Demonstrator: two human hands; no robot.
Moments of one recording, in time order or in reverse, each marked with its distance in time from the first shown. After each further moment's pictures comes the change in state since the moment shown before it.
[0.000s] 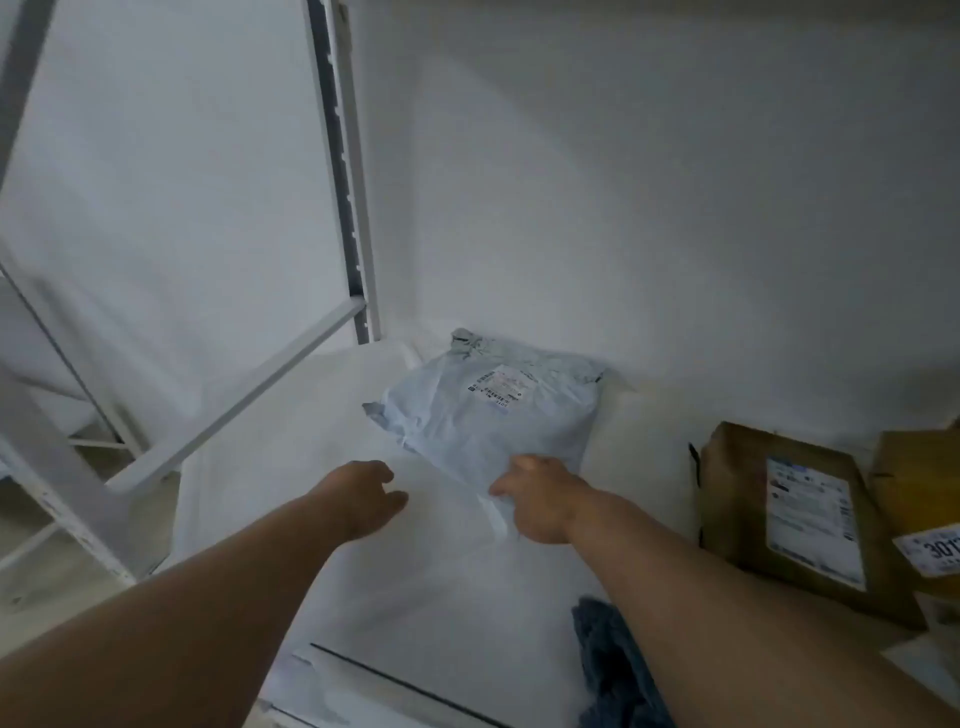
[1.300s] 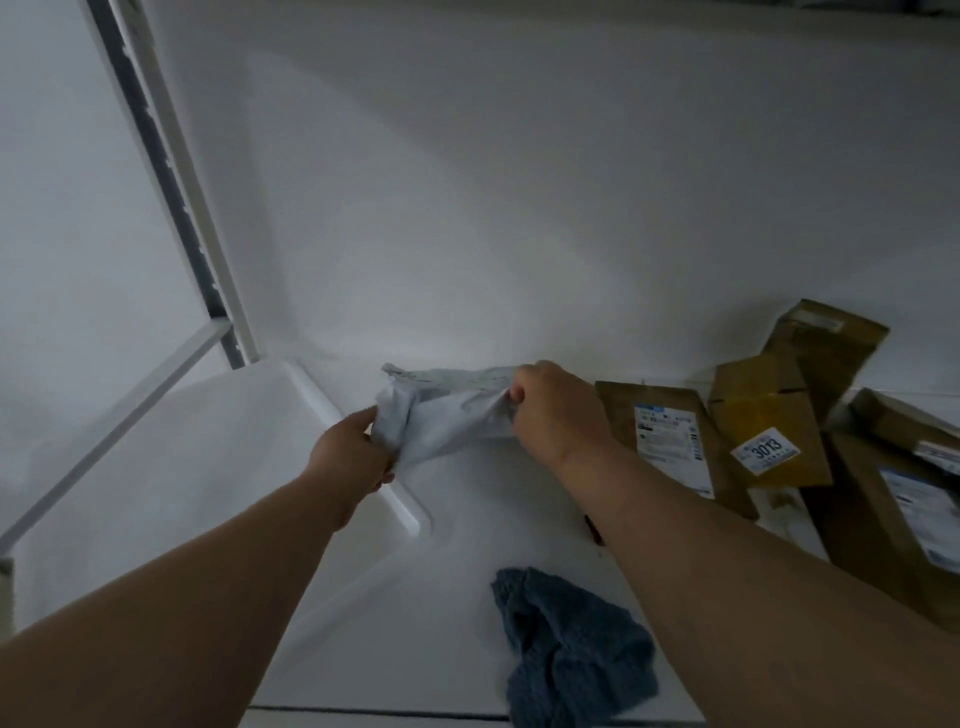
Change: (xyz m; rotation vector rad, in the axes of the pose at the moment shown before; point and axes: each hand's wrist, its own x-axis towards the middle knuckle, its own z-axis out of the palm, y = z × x) left_hand -0.003 0.103 -0.016 -0.869 0.022 0.108; right_hand -0.085 0.044 -0.066 0.061 0.738 0.300
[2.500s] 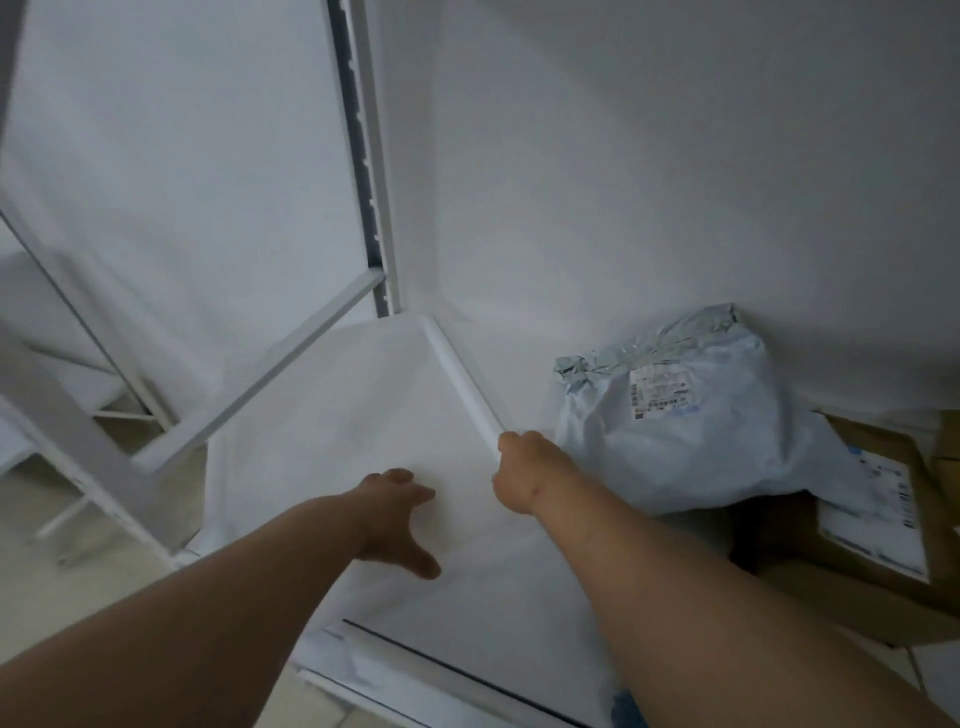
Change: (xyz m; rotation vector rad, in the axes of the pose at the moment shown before) left_hand -0.030 -0.093 -0.071 0.994 -0.387 -0.110; right_hand 0.001 -0.105 0.119 -0.038 -0.608 -0.074
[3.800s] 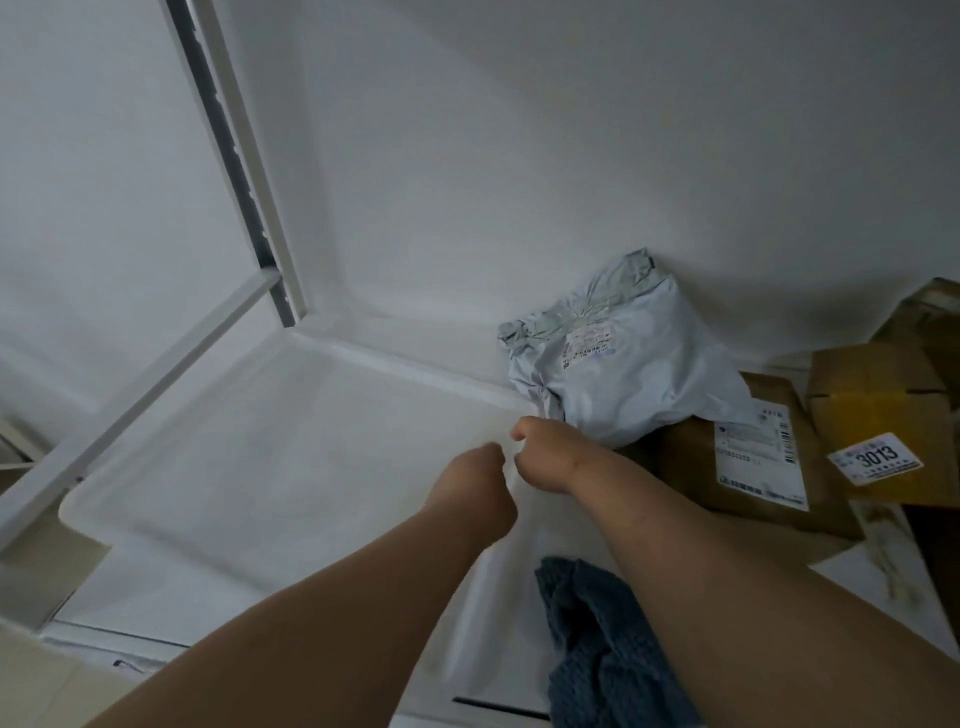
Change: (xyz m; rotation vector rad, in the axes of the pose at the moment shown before) left_hand 0.039 0.158 0.010 -0.282 0.247 0.170; right_hand -0.030 0.085 -0.037 0.198 -0.061 0.177
